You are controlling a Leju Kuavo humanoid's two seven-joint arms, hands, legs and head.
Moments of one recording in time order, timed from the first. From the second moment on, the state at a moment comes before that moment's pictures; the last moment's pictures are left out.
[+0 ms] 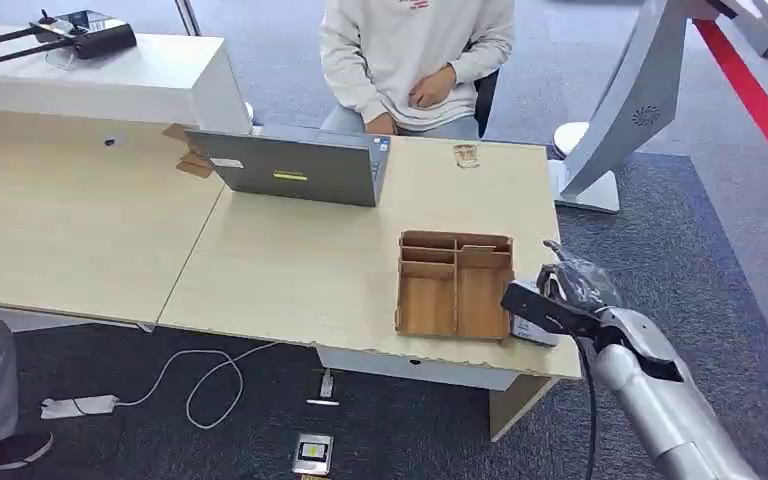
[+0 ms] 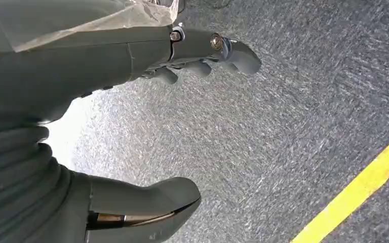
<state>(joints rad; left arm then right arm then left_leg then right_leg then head) -0.22 0.08 0.03 -0.20 -0.98 0.02 0.13 -0.61 -0.28 0.60 -0.92 0.75 0.13 -0.08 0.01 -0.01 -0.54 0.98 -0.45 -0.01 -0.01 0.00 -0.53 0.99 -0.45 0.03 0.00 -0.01</state>
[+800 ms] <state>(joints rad) -0.21 0.08 0.02 -0.20 -0.99 0.03 0.11 -0.58 -0.34 0.56 -0.91 0.74 0.17 -0.04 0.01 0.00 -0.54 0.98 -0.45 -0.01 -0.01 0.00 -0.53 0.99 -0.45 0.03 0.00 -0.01</state>
